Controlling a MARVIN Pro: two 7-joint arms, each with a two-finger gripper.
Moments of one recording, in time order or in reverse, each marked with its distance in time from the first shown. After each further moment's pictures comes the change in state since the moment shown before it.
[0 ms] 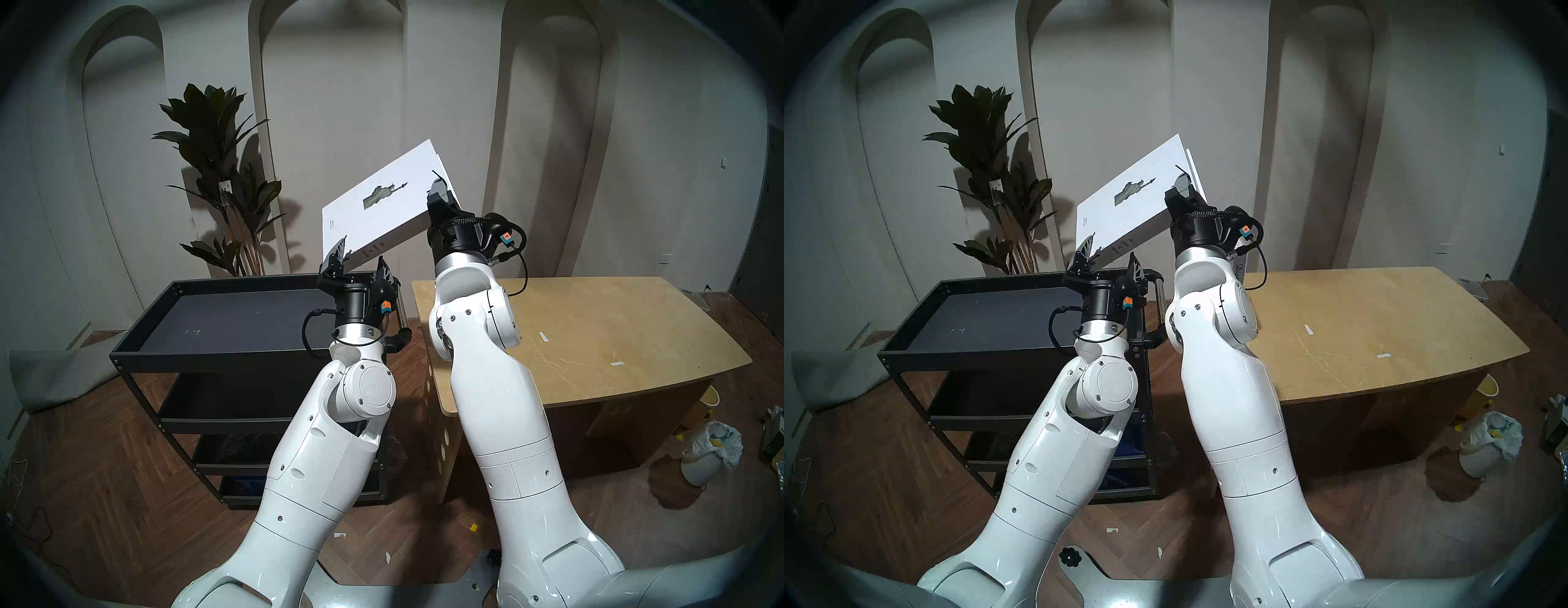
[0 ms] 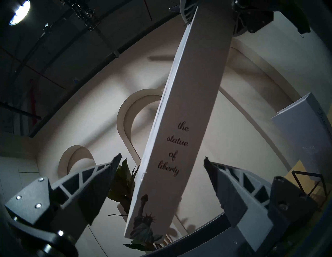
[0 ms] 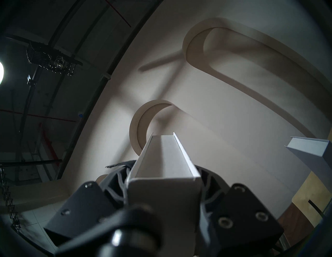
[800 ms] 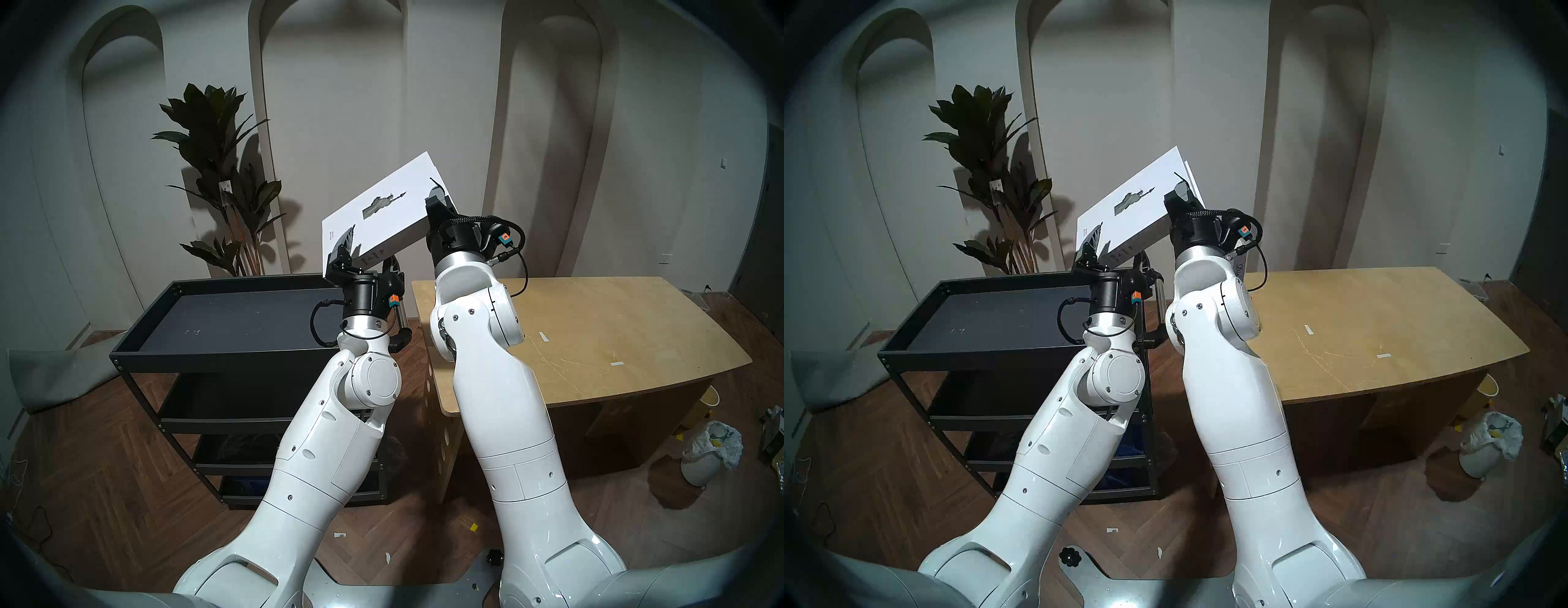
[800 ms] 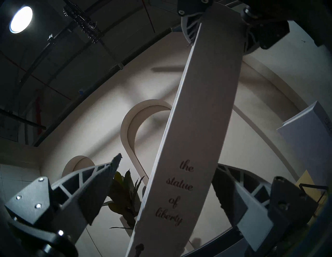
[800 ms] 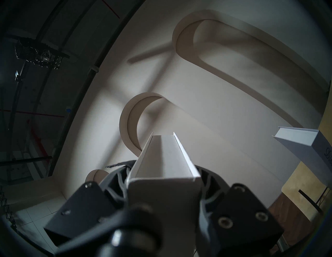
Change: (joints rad) left arm -0.069 -0.008 0.011 0.065 -0.007 -0.057 0.018; right arm 0.000 0.008 -0.005 -0.015 0.021 0.054 -0.067
